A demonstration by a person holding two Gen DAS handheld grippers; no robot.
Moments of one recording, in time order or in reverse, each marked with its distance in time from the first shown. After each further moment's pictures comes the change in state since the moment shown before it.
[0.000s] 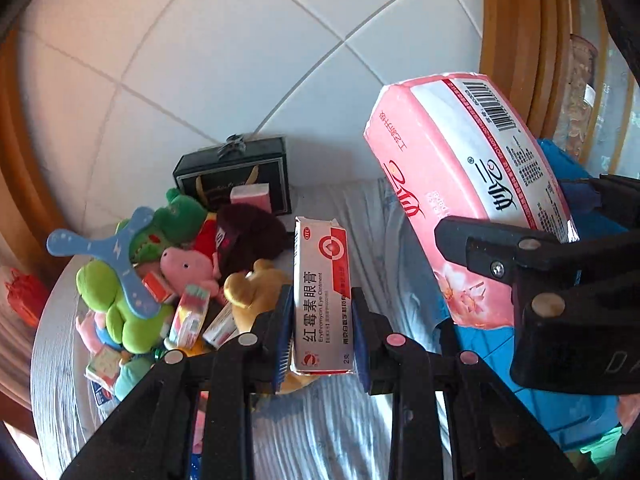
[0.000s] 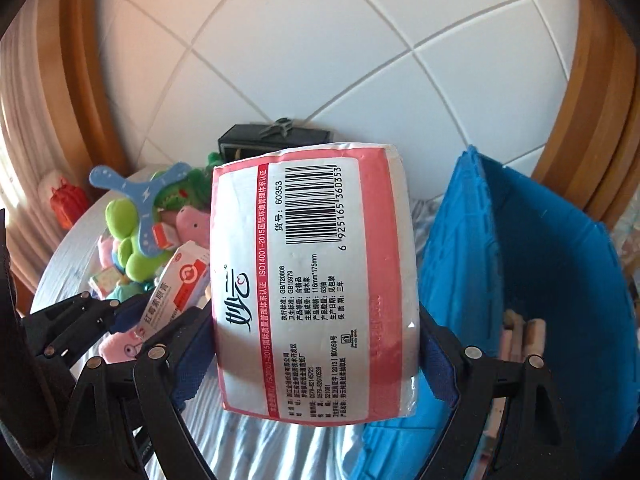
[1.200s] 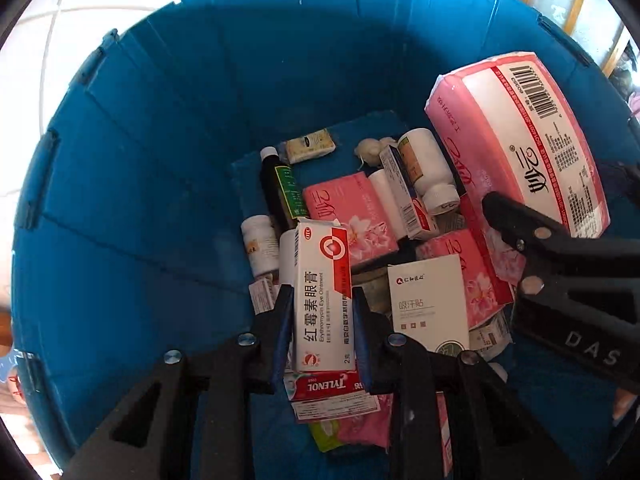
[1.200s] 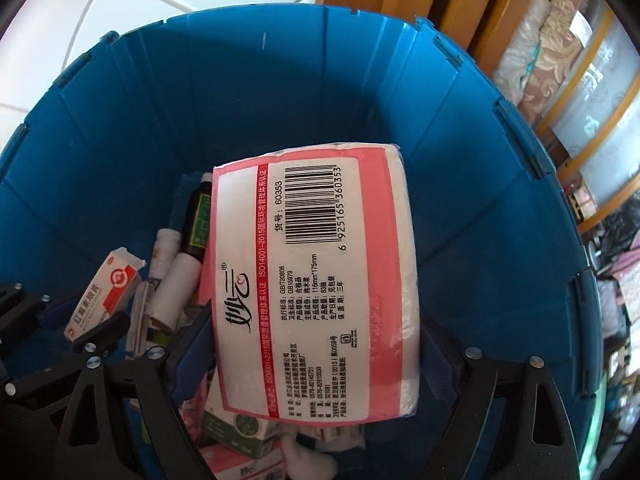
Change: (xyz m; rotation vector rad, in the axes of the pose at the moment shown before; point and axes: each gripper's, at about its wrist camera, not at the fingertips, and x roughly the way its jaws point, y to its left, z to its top) left arm 0.173 -0.324 0.049 0.368 0.537 -0.134; right arm 0.062 -0.356 -0.102 0.293 0.362 -0.337
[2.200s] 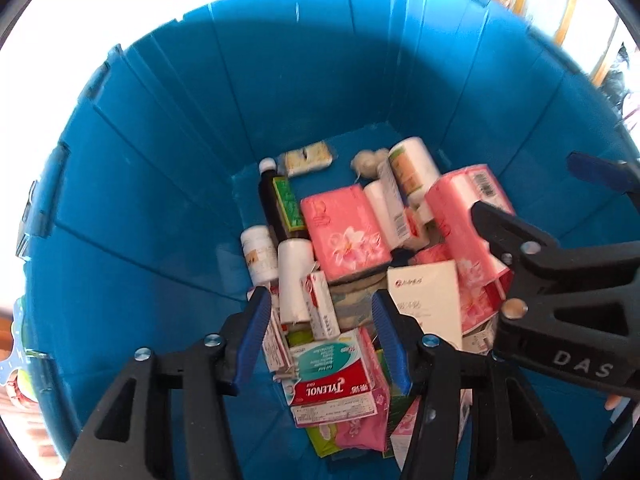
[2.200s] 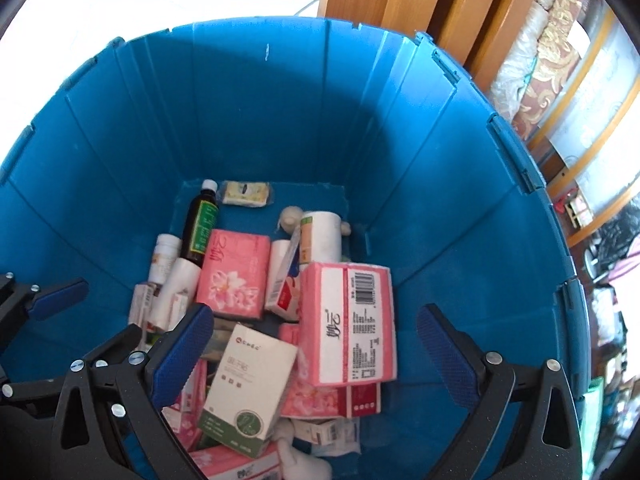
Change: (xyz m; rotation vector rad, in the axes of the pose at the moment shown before) left arm -0.014 -0.002 0.004 -0.020 -0.078 -0.007; right arm -0.010 -0.003 0.007 0.028 -0.025 -0.013
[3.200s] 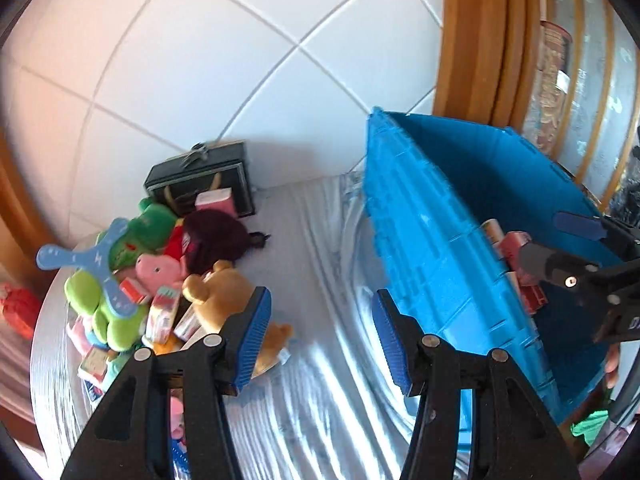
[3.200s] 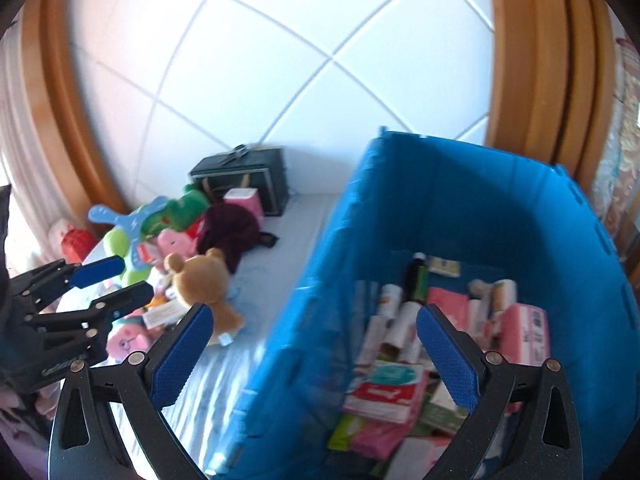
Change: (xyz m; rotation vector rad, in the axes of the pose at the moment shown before) left arm -0.159 0.207 -0.233 -0.336 -0.420 0.131; right arm -0.162 0.204 -0.072 -0.099 -0.343 0.363
